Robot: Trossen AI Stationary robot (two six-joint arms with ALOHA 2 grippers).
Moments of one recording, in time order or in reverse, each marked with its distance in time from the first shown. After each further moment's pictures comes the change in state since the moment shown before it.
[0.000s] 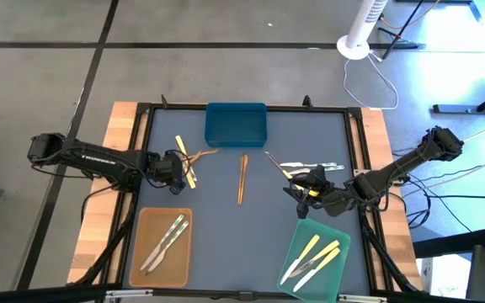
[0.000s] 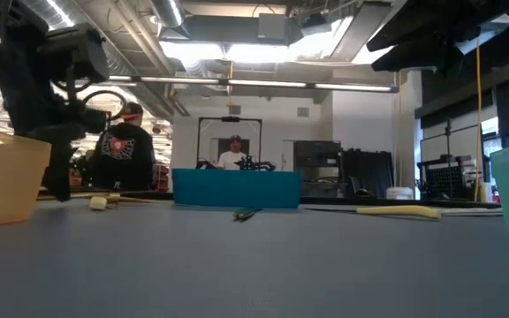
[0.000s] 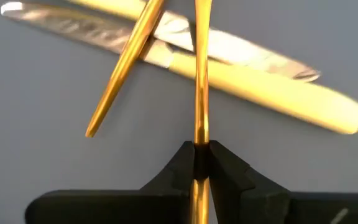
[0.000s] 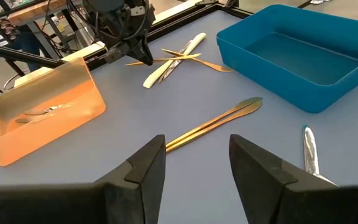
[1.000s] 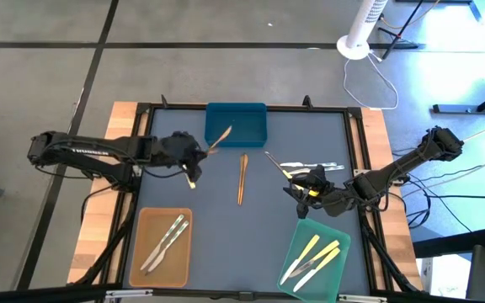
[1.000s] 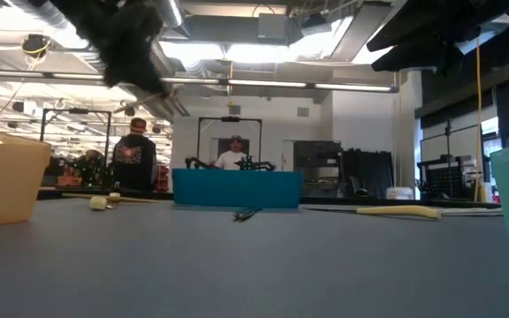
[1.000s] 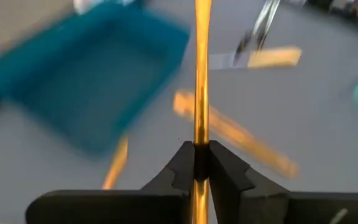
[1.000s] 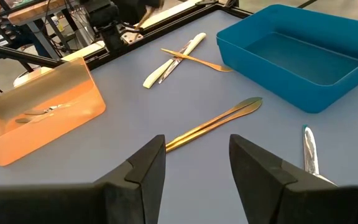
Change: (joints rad) left arm 0.002 -0.002 0.373 0.219 -0.087 0.333; right arm 0.000 0.000 0.000 -0.001 0.000 0.000
